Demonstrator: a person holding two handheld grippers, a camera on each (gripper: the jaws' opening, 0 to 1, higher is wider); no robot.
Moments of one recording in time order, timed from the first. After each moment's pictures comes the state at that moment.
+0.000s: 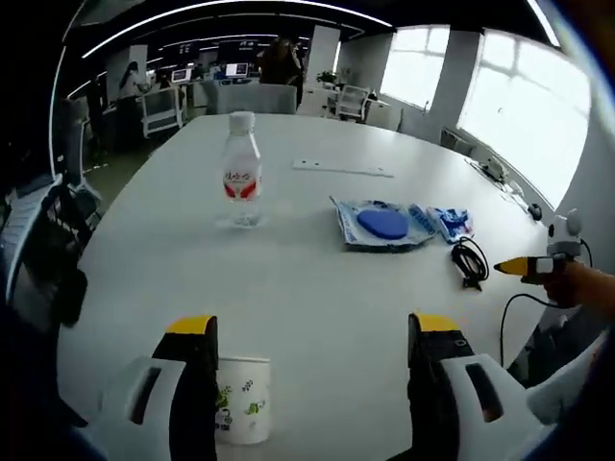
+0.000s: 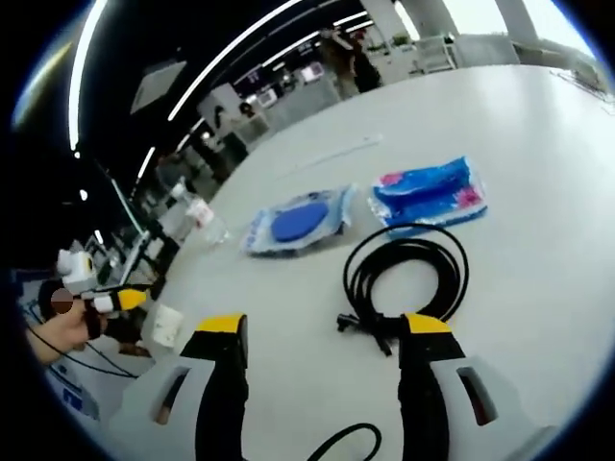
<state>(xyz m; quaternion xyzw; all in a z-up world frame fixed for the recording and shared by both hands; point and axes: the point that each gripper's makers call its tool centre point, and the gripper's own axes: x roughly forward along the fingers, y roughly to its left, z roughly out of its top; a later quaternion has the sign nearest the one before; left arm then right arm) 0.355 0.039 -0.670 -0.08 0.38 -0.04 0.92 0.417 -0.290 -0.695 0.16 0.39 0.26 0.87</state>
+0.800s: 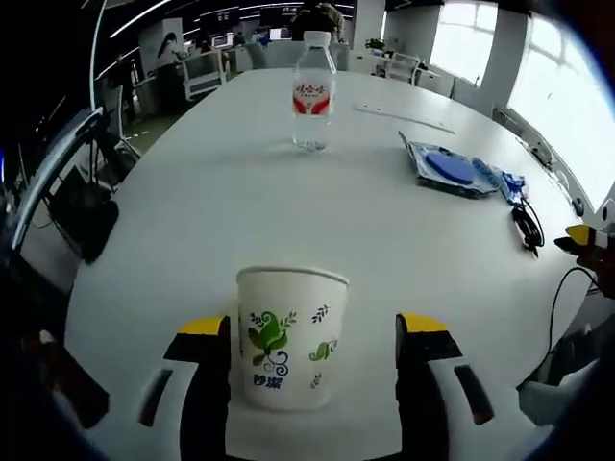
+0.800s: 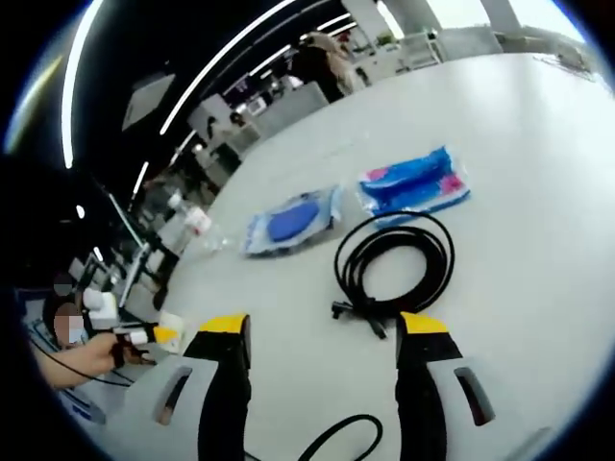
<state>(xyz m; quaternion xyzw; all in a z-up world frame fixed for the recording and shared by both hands) 0.316 0.085 -0.738 -0.06 0.45 0.05 0.89 0.402 -0.302 -0.695 0.19 0.39 0.24 0.87</state>
